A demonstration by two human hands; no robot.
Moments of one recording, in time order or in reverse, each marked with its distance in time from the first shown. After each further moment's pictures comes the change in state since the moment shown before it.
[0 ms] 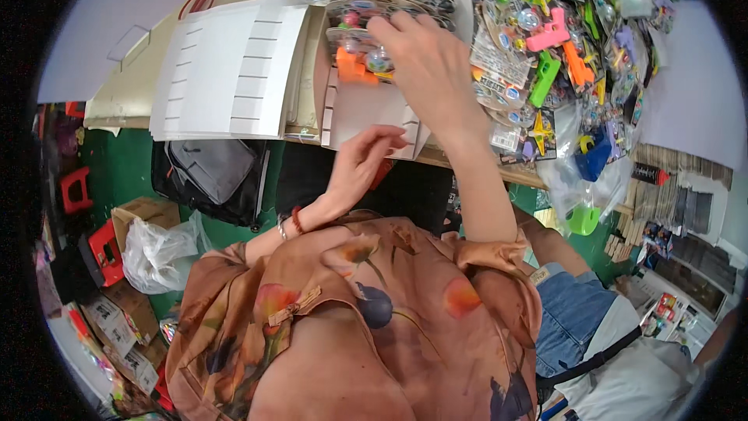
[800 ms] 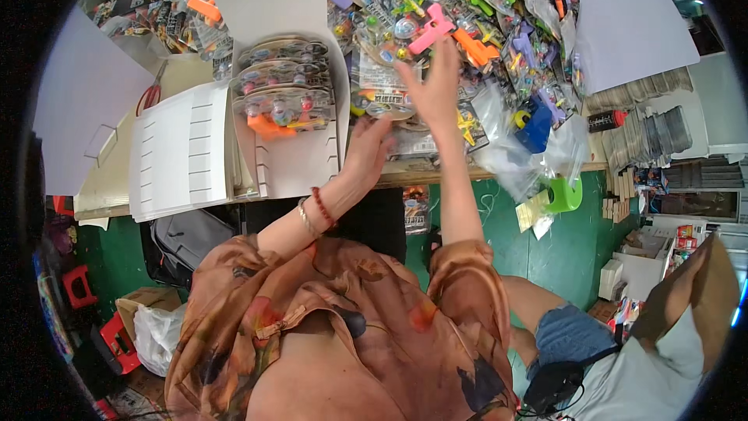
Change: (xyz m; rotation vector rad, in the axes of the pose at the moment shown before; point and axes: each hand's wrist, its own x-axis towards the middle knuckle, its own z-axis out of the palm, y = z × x) left_hand 0.083 -0.014 0.126 -0.539 0.072 -0.313; right_hand -0.104 0.153 0.024 0.161 0.487 0.461
